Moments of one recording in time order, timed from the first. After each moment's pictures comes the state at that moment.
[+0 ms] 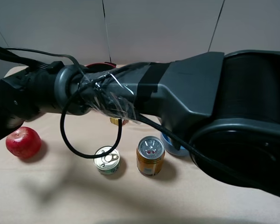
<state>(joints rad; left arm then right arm) -0.06 0.00 -0.50 0.03 1.05 0.03 1.22 2.43 -1.99 0.19 0.31 -0.25</state>
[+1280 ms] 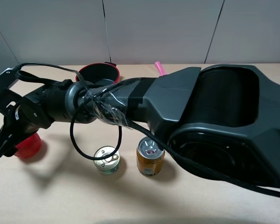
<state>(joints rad) -0.06 0.00 -0.50 0.03 1.05 0.03 1.19 2.53 -1.99 0.18 0.25 -0.24</state>
